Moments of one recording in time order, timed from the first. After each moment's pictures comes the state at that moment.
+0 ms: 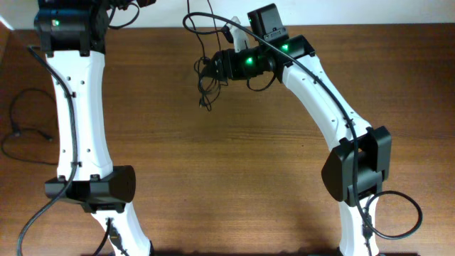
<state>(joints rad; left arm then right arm) 0.00 2.04 2.56 -0.74 0.96 -0.82 0.42 2.19 2.08 -0.77 -0.72 0.29</state>
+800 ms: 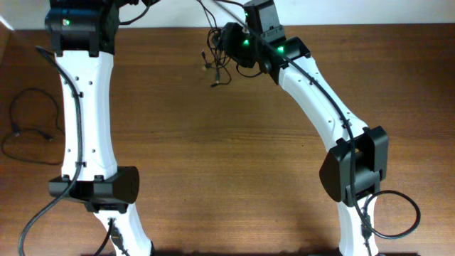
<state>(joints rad) -0.04 2.04 2.56 -0.74 0.67 -1.06 0.44 2.20 2.08 -0.54 -0.30 0.92</state>
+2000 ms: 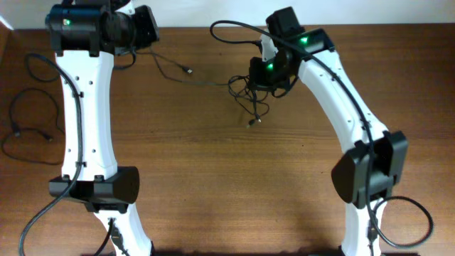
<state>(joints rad) -0.05 2.04 2.56 -1.45 0.12 -0.30 0.35 2.13 2.09 -1.18 -0.39 0.34</state>
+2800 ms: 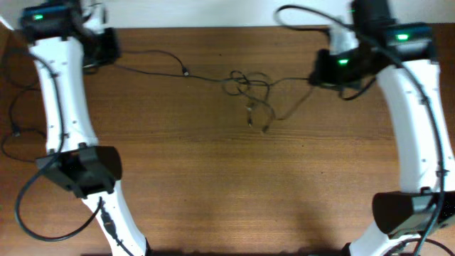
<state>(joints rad) 0.19 2.21 2.56 -1.51 0.15 -0.04 0.10 1.85 2.09 -1.44 -0.36 0.22</state>
